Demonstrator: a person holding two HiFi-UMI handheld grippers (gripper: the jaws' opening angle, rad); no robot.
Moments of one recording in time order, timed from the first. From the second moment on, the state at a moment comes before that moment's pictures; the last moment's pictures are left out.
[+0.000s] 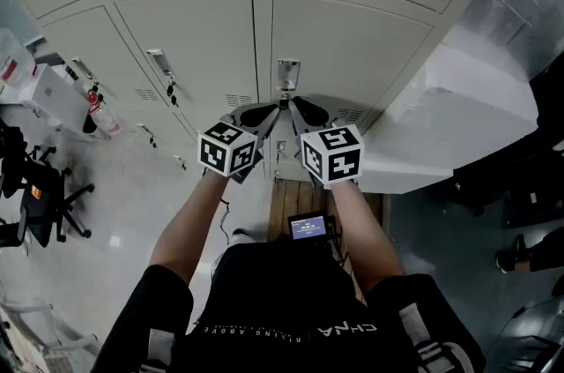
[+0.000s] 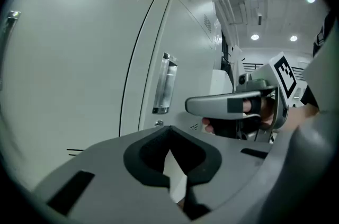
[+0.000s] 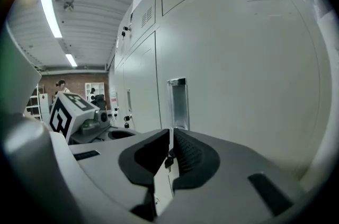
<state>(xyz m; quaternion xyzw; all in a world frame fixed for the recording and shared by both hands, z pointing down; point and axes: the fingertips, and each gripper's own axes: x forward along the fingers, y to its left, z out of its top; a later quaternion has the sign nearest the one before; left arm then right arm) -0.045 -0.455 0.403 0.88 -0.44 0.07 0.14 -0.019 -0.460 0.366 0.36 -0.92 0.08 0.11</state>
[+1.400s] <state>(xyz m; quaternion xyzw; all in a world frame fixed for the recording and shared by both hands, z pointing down) -0.085 -0.437 0.415 0.88 -0.45 0.08 0.15 -0.057 -0.504 0.344 0.41 -0.90 0.07 0.11</state>
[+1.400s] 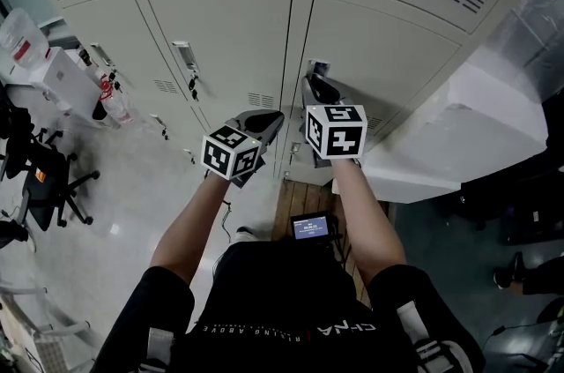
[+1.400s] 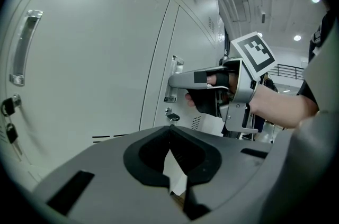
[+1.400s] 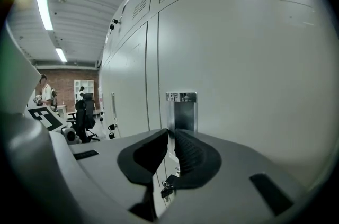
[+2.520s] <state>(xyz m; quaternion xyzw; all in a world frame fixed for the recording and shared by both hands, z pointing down) -0.046 -0.408 0.410 0.91 -0.38 0.08 0.12 -0.031 -0.420 0.346 0.33 -0.93 0.09 0.11</state>
